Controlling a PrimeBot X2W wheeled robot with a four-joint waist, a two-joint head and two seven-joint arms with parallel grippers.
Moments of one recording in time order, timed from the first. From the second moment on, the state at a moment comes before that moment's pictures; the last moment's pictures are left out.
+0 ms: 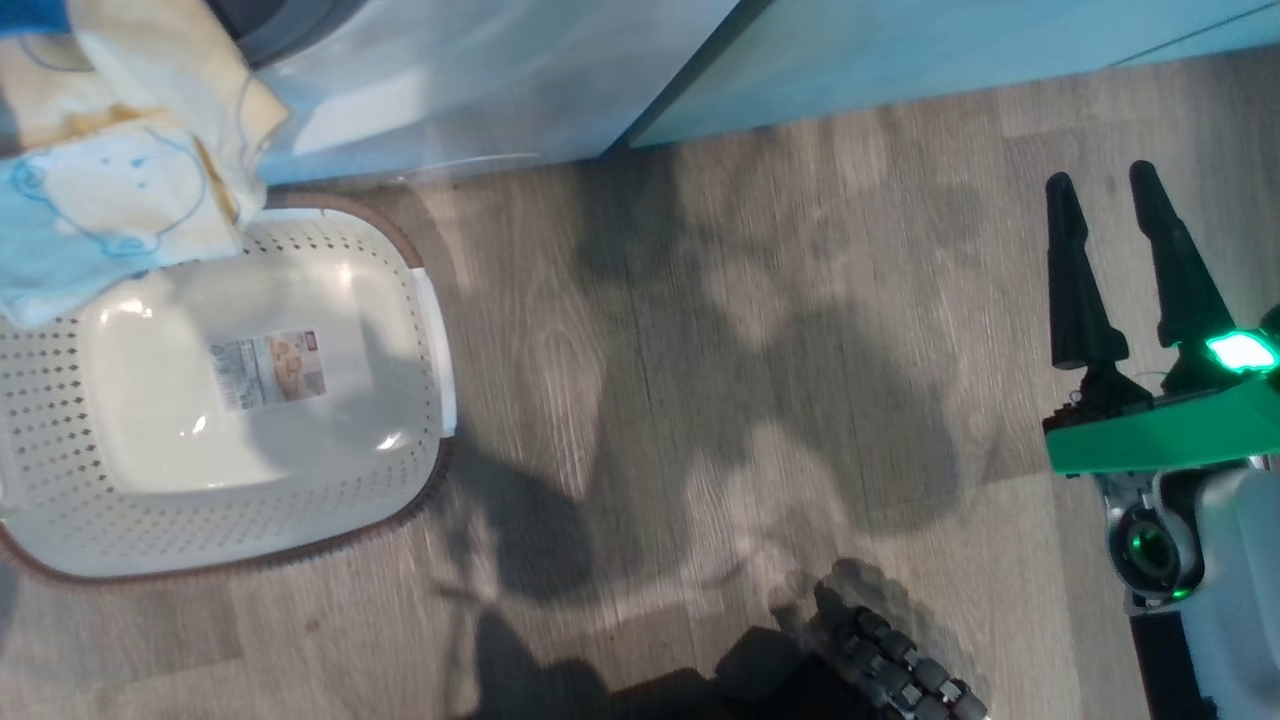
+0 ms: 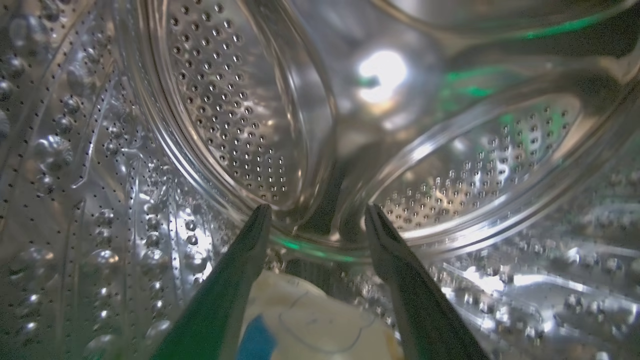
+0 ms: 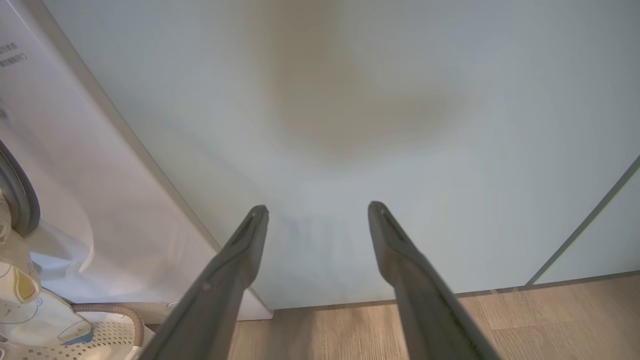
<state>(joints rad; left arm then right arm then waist) -1.44 0.48 -0.03 1.02 -0.48 -0.10 -0.25 -0.37 -0.05 0.11 0.12 0.36 0.13 -0.26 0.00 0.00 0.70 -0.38</state>
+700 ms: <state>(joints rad) -1.11 0.35 -0.15 0.97 -0.50 -0.13 -0.26 -0.27 -0.05 0.09 0.13 0.31 0.13 -0.26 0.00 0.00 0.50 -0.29</state>
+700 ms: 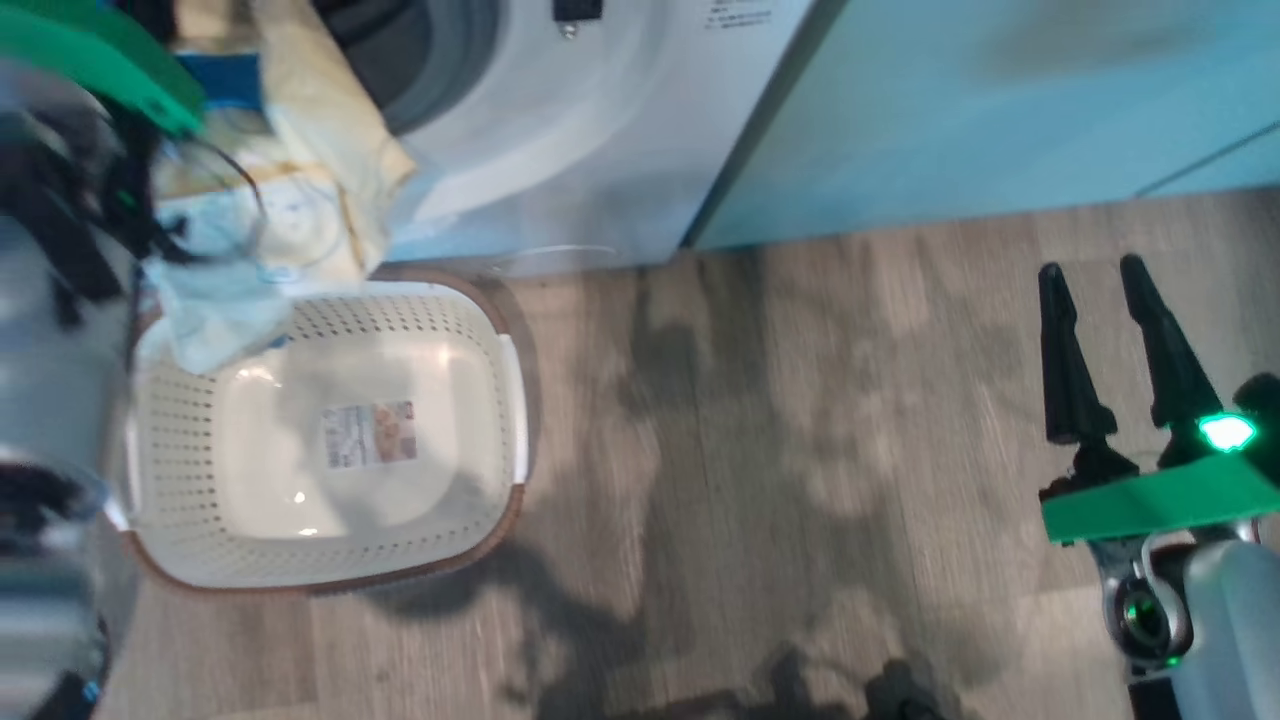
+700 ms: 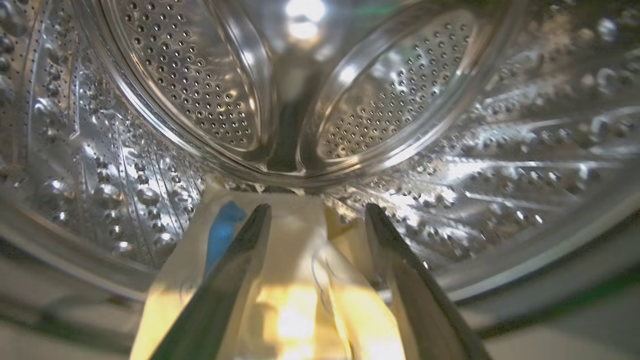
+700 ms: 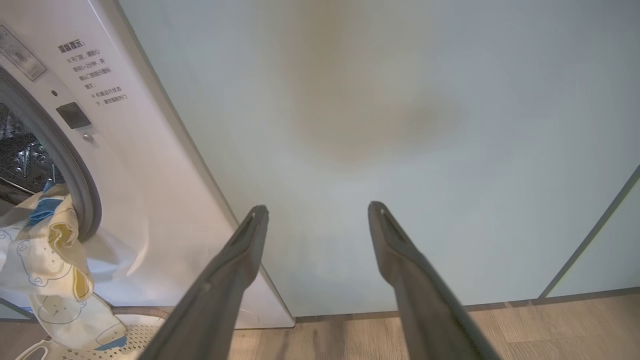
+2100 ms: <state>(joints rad) -0.21 0.13 0.14 0.42 -0.28 -0.11 -0.26 -0.15 -0.06 0.06 0.14 0.30 0.13 -0.26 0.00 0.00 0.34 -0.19</state>
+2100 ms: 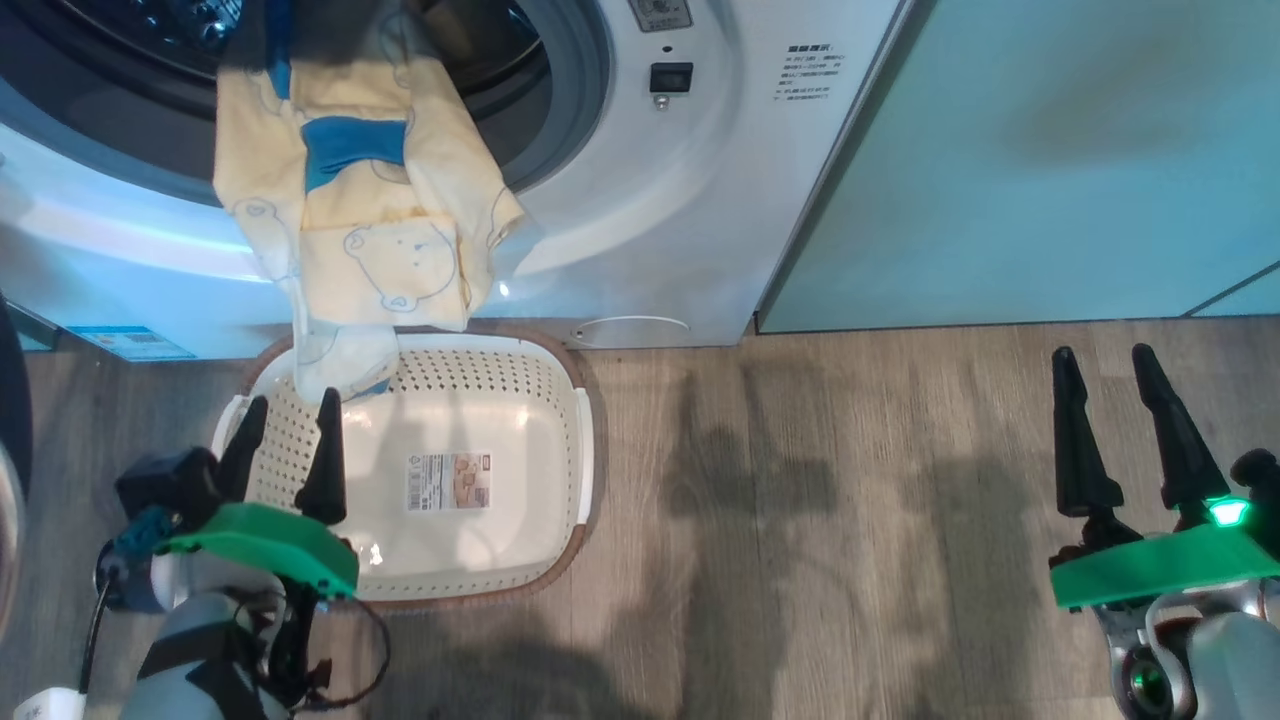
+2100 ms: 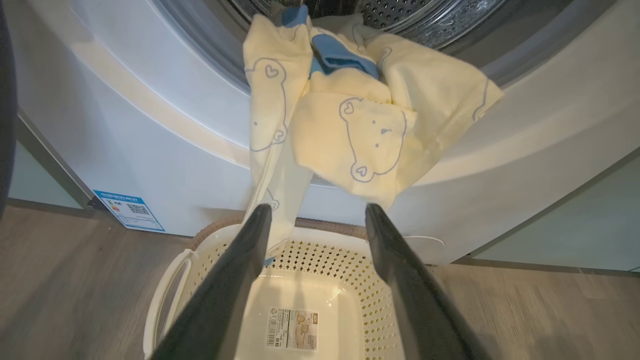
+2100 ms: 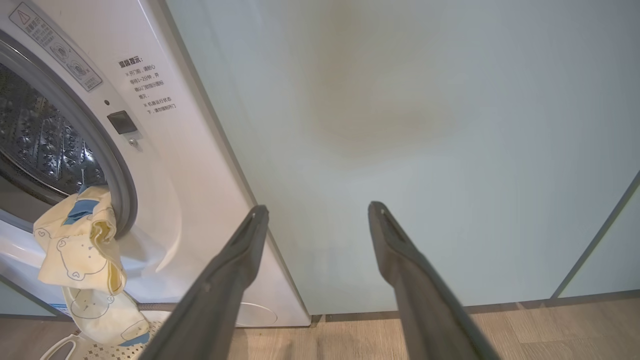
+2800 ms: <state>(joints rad) -0.58 0.30 0.00 0.96 -0.44 -0.13 -0.20 -0.23 -0.06 0.10 0.12 0.30 0.13 -0.26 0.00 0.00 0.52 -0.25</state>
